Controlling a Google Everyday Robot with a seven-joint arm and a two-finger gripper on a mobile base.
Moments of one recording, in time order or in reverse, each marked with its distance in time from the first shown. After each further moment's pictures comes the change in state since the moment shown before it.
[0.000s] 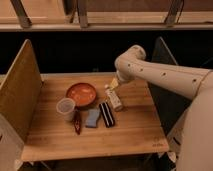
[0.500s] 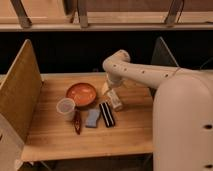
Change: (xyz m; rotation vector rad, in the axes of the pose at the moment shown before) arm 0.001 0.046 0.060 -0.076 0.159 0.056
